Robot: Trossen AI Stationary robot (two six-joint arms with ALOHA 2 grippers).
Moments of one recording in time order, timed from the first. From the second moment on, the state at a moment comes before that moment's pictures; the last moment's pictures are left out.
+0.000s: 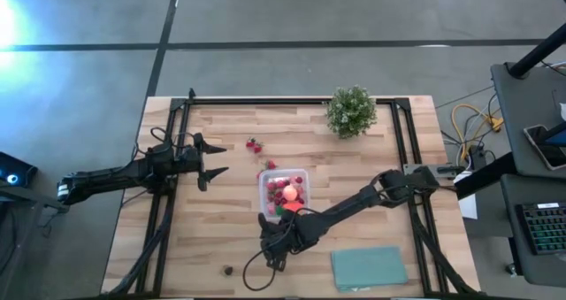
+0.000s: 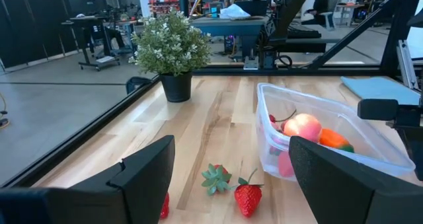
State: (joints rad) left arm 0.24 0.17 0.01 0.04 0.04 0.06; right arm 0.42 2.35 1.91 -0.70 0.16 0.73
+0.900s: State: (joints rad) left arm 0.24 0.17 0.01 0.04 0.05 0.06; right arm 0.46 2.34 2.11 -1.00 0.13 1.73
